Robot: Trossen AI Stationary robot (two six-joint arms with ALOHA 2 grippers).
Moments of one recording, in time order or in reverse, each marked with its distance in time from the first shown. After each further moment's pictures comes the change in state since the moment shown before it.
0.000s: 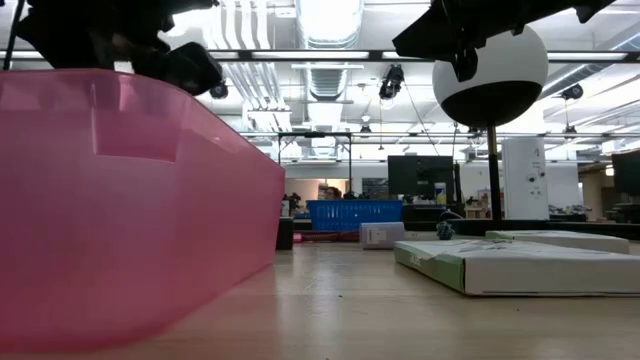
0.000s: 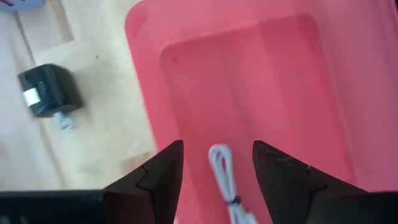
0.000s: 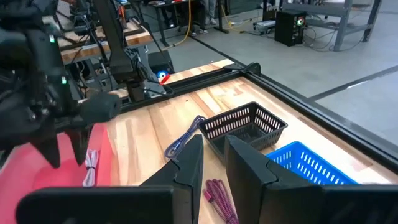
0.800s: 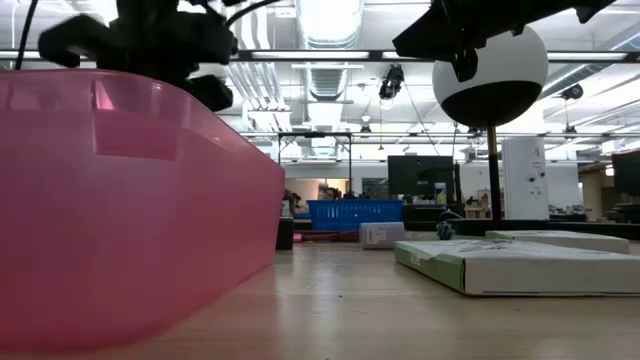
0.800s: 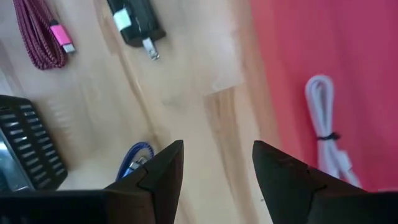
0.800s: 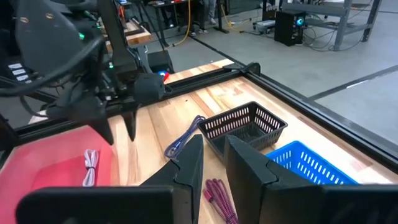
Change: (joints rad) left arm 0.229 -0.019 -0.012 -0.178 -0.030 0.238; right arm 0.000 0.000 -0.001 0.000 0.001 0.007
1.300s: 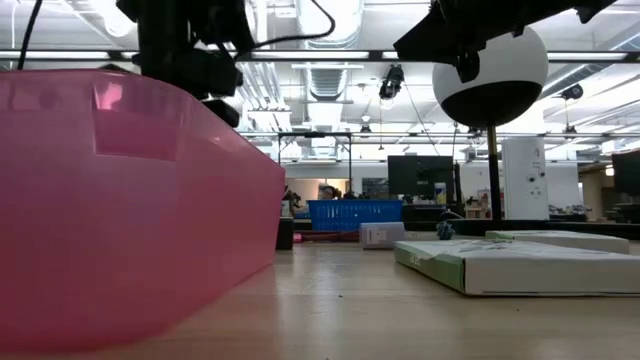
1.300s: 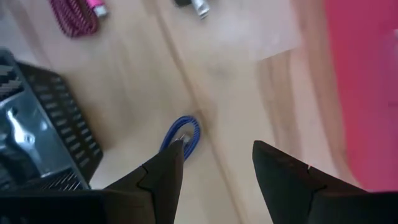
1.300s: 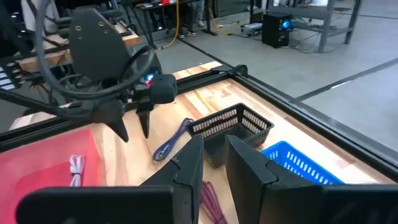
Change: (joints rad) left arm 0.168 0.000 -0.051 0.007 0.003 0.190; right arm 0.000 0.000 -0.002 0.000 0.063 -0.001
